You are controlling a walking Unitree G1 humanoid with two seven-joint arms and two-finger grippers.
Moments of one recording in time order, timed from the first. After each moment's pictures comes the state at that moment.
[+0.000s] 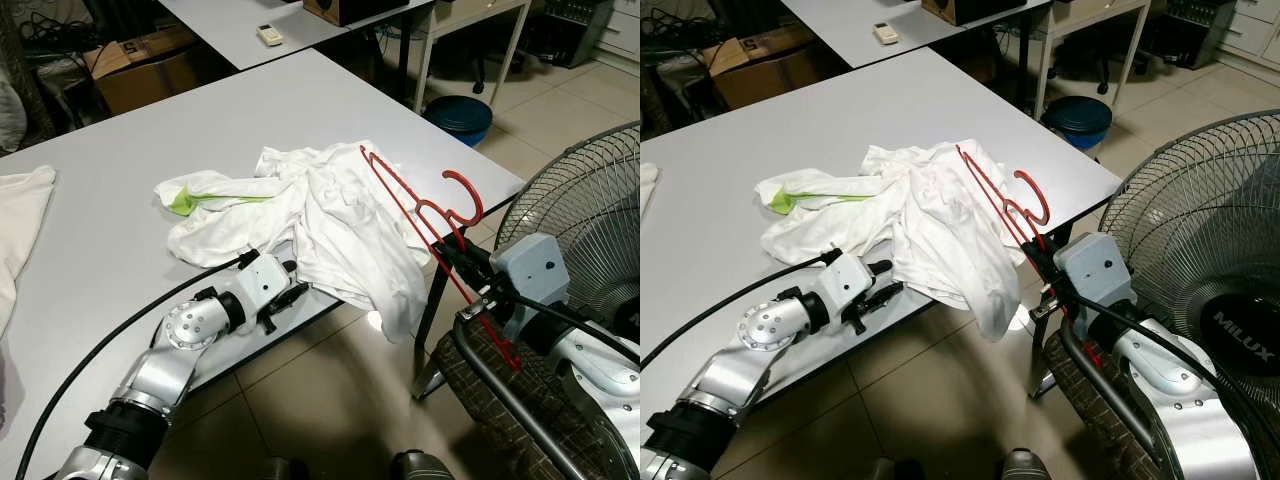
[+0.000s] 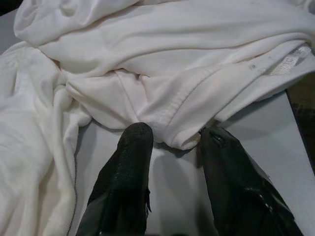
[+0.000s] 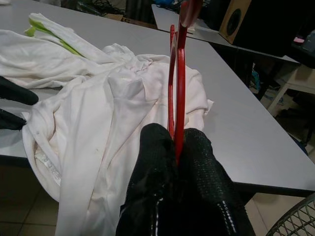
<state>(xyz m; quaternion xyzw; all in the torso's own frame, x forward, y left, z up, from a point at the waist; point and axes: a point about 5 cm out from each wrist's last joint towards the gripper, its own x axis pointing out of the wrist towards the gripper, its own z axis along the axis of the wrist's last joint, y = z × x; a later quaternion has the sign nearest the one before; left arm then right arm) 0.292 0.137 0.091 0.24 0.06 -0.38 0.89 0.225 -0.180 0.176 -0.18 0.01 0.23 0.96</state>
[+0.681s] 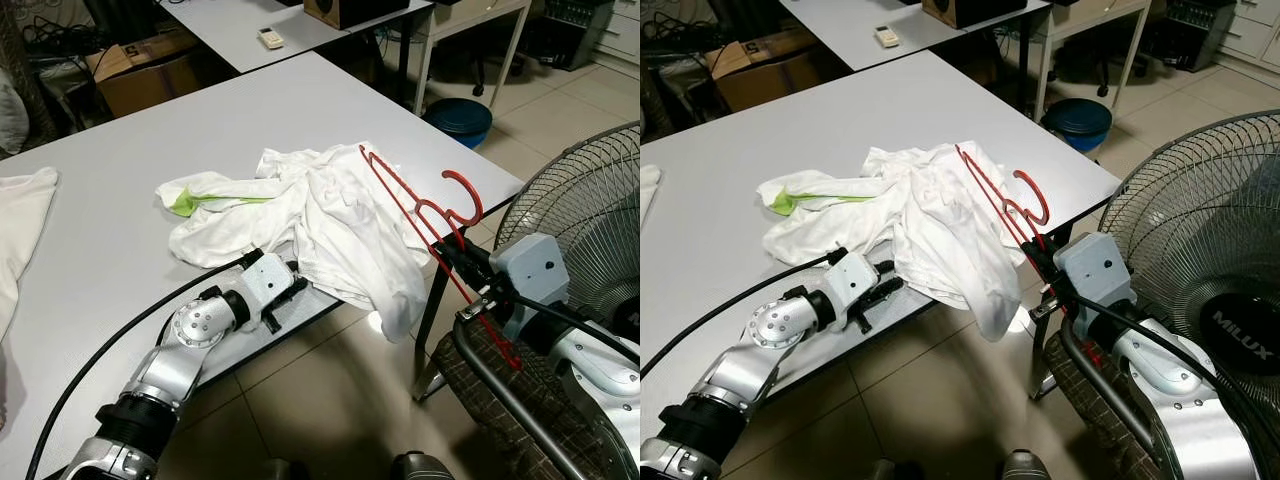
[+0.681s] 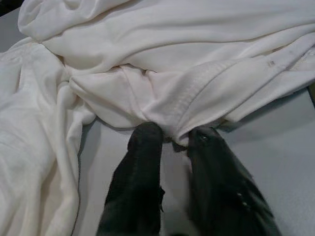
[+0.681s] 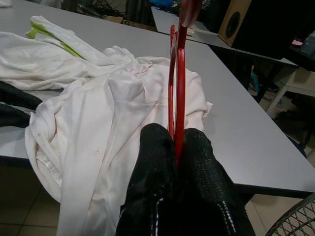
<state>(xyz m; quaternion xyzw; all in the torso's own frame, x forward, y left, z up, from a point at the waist) 0.299 0.134 0.085 0.25 0.06 -0.37 0.89 0.225 -0.180 0.176 -0.18 0.01 0.23 0.96</state>
